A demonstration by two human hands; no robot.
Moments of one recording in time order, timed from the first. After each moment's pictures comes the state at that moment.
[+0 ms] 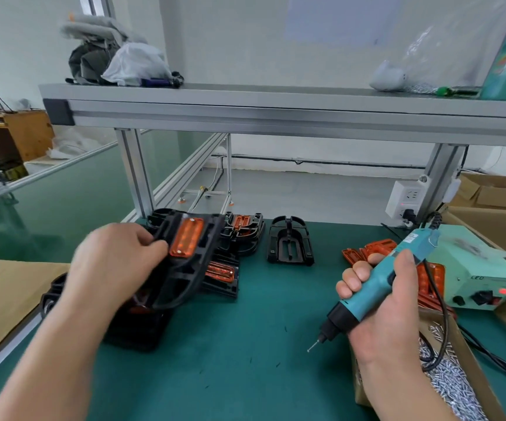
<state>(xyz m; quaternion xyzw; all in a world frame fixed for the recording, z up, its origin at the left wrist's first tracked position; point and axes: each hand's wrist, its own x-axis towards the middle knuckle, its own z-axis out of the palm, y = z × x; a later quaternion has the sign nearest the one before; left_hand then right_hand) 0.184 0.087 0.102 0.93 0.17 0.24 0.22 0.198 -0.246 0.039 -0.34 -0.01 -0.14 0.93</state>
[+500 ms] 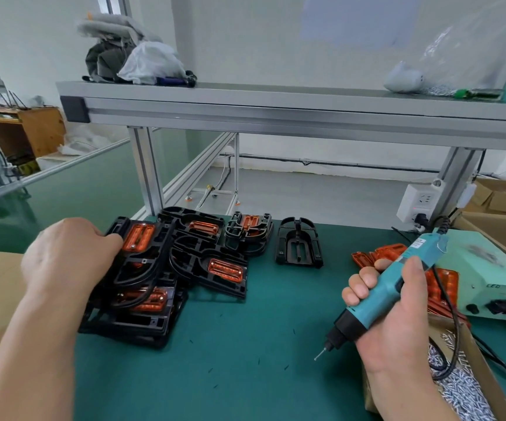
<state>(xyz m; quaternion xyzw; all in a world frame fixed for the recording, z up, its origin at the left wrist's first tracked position) 0.187 0.150 0.102 0.90 0.35 0.21 0.15 0.195 -0.241 0.038 -0.36 -0.01 -0.12 0.92</state>
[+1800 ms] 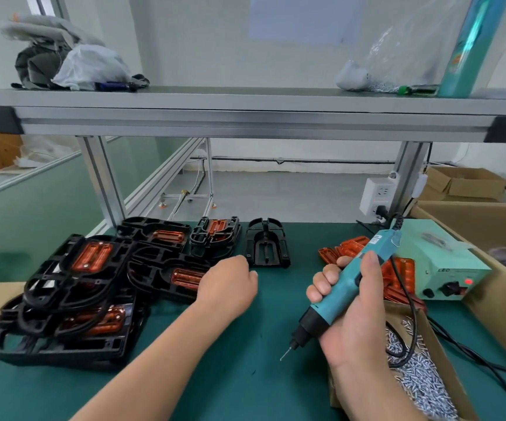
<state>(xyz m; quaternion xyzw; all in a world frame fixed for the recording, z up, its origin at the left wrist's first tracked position) 0.266 -0.072 0.025 0.98 0.01 0.04 0.19 0.199 -0.244 0.038 -0.31 0.03 -0.12 0.94</state>
